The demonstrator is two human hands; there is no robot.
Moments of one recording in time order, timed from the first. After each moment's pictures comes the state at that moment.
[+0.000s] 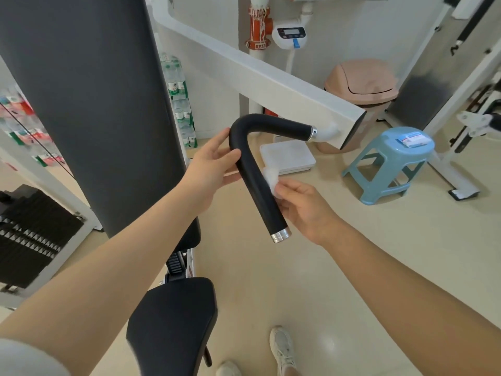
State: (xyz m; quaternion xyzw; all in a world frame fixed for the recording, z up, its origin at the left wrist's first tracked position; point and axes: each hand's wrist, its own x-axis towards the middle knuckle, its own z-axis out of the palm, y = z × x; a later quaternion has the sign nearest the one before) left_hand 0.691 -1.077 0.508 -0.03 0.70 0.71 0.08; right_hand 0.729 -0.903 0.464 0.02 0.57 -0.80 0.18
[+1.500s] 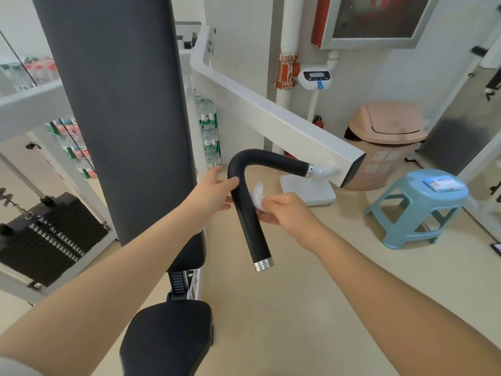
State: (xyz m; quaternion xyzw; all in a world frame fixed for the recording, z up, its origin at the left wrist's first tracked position) left_hand 0.700 -1.057 0.528 -0.12 0.79 0.60 0.06; right_hand 0.694 -0.896 0.494 -0.07 0.76 -0.63 0.18
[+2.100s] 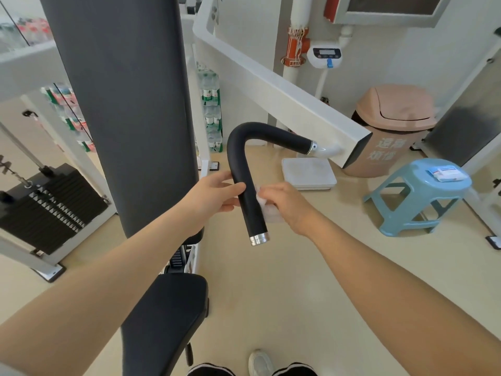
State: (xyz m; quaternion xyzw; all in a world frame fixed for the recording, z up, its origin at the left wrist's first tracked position) left_hand 0.735 -1.056 0.498 -0.08 0.78 0.61 0.12; right_hand 0.706 -0.894 0.480 -0.10 0.76 -0.61 0.20
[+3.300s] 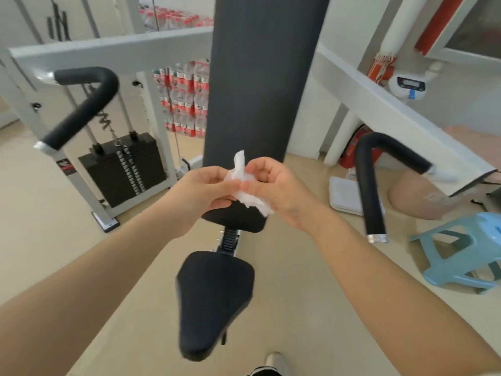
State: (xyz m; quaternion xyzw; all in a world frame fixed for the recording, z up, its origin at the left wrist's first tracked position) left_hand 0.870 -1.237 0.508 -0.13 0.69 0.71 0.00; right_hand 0.792 -1.090 0.514 -0.23 0.67 -0.64 0.30
